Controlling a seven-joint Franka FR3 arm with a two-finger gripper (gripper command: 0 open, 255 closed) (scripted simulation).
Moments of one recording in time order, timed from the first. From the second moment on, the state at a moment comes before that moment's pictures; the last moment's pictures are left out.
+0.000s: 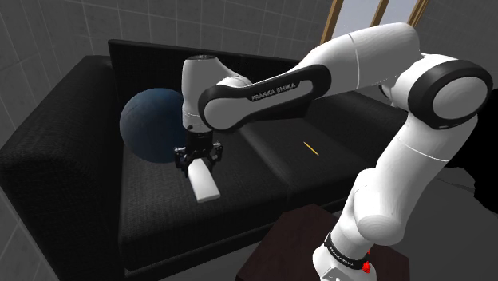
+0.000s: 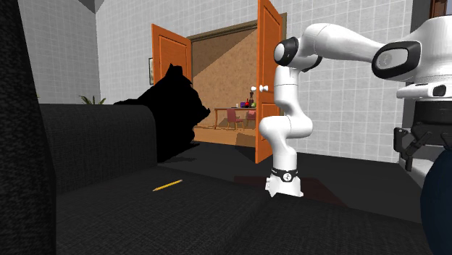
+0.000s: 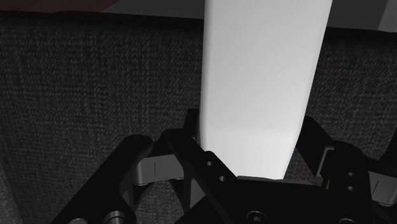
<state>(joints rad) 0.17 -0.07 0.28 -2.13 0.01 2.05 0.92</state>
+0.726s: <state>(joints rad) 0.17 -0.01 0.28 -2.21 -0.01 2.19 0.93</state>
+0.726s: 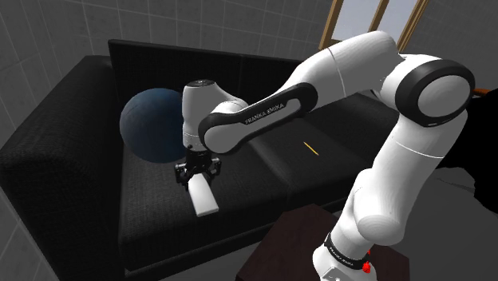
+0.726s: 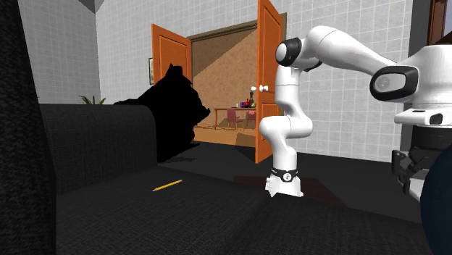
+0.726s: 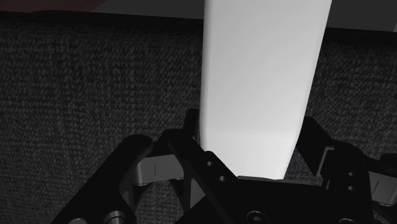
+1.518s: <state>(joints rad) 0.17 0.05 0.28 -2.25 -0.04 2.29 0.95</state>
